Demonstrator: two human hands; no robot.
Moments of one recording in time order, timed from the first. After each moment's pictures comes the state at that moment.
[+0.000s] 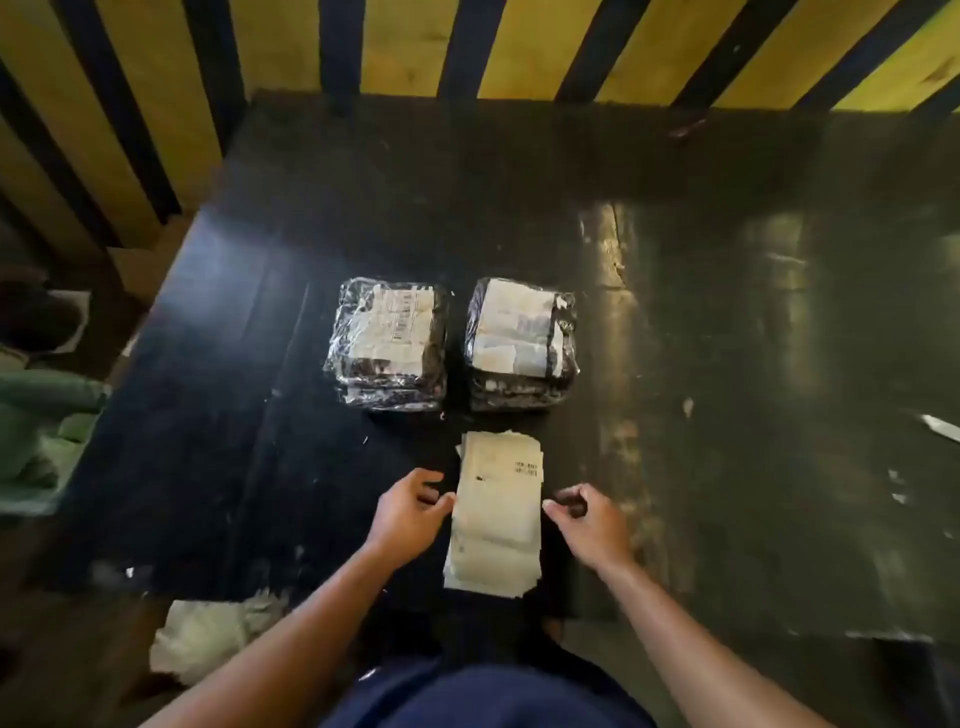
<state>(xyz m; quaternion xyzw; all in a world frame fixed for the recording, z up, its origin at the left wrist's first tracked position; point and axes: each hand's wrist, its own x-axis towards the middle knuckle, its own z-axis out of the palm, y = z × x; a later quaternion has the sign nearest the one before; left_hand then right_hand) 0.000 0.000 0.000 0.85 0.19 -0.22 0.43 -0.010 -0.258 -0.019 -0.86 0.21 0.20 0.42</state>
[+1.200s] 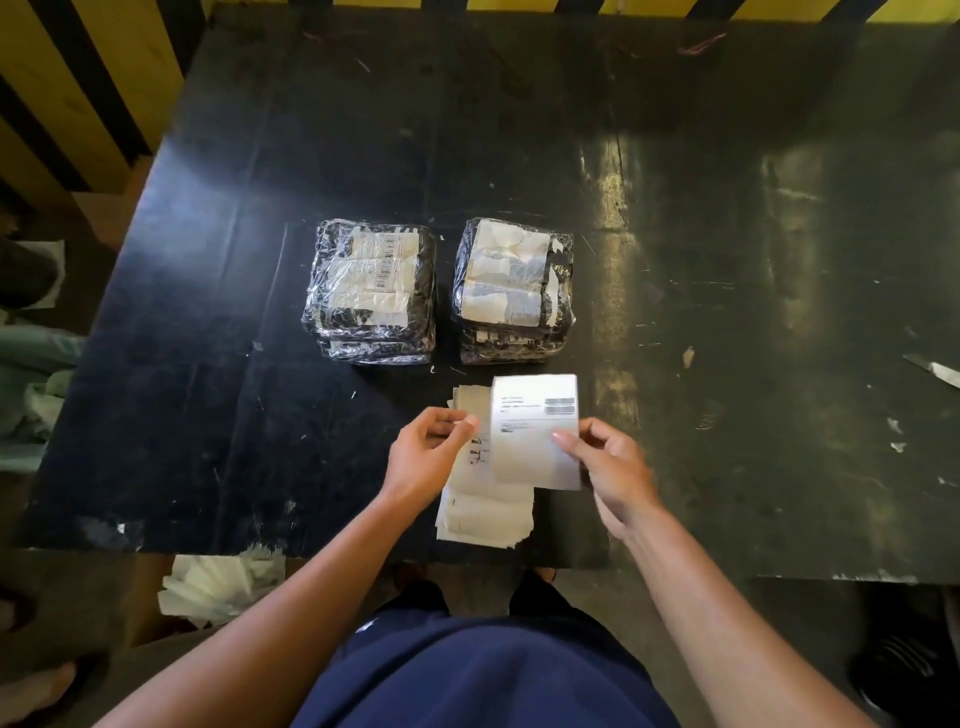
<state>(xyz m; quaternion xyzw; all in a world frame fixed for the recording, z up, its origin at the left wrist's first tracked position) 0.010 -0.041 0.039 0.78 0.23 -0.20 0.55 -0.003 -0.268 0.047 -0.65 0.28 0.20 0.68</state>
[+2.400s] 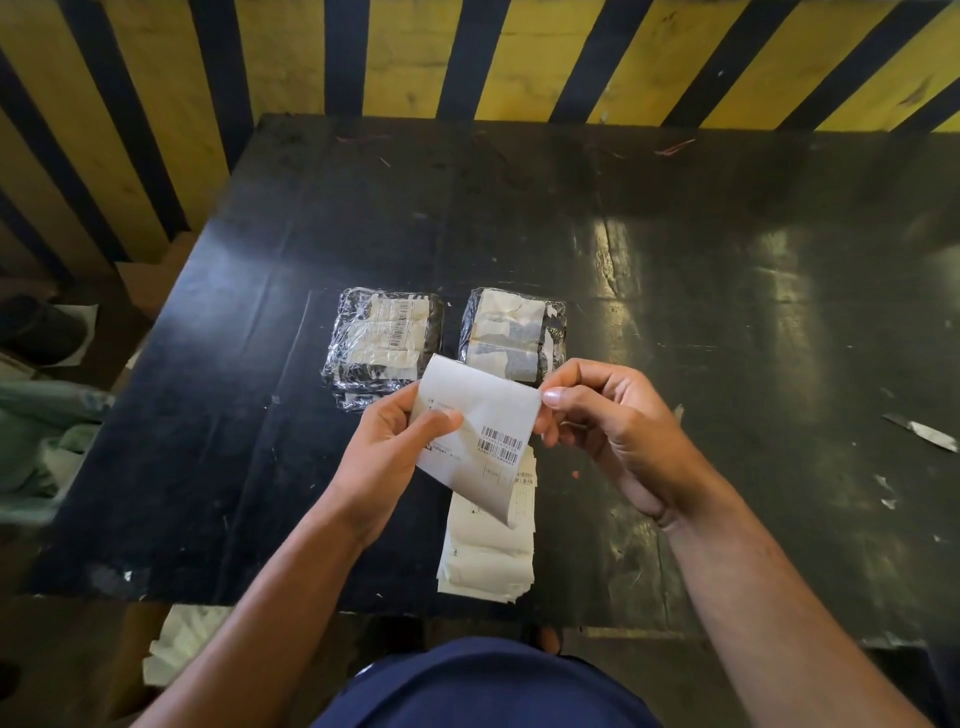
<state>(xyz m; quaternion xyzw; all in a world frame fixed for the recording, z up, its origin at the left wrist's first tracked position) 0.018 -0.023 0.185 0.66 0.08 -0.14 0.74 0.037 -0.253 0.215 -0.62 -0.01 0.19 0.76</state>
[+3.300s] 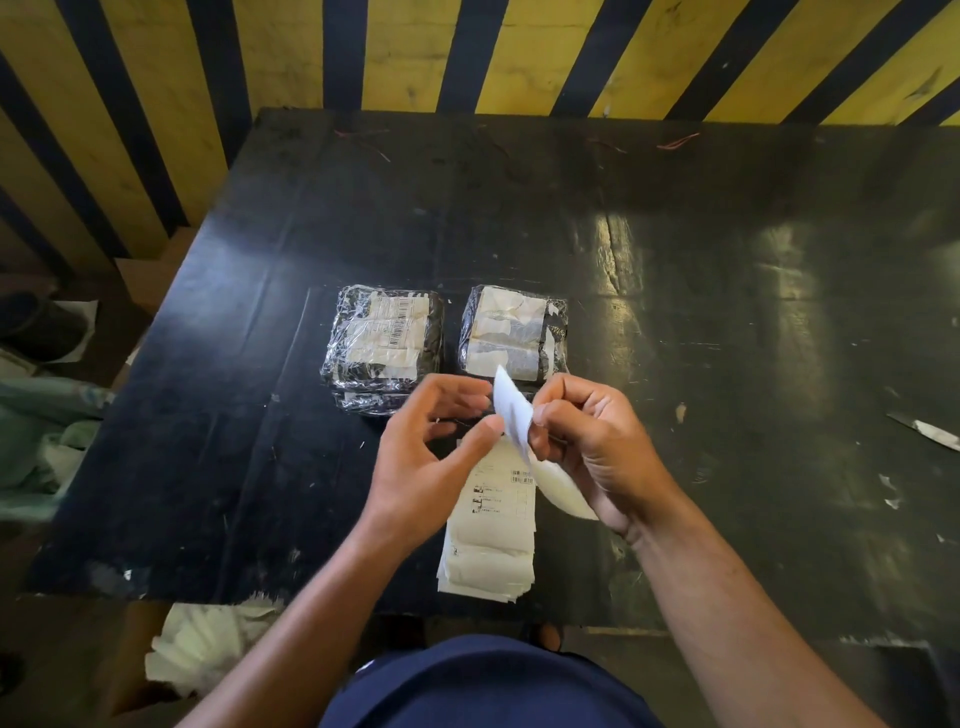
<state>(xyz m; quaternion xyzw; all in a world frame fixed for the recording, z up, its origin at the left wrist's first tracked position) 0.010 -0.050 0.179 0.79 0.02 -0.01 0.61 0.031 -0.234 0.198 -0.60 0.03 0.16 0.78</state>
